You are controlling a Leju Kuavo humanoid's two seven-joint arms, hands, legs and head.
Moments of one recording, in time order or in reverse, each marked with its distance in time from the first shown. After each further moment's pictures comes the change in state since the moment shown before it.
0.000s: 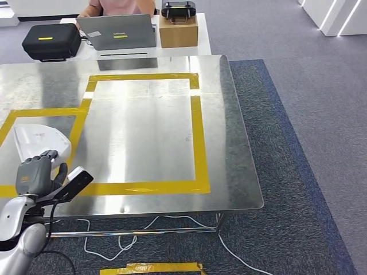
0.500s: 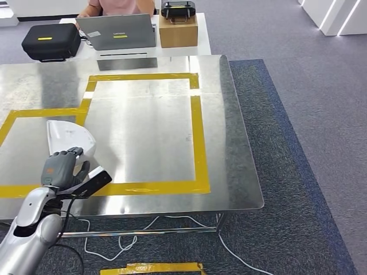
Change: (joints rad) left arm -0.117 -0.013 -0.119 0.141 0.039 -0.030 -0.070; right arm 0.007 0.000 -0.022 -0.009 -0.038 0.002 0.013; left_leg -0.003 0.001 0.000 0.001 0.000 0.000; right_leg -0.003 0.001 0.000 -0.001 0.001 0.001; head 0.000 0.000
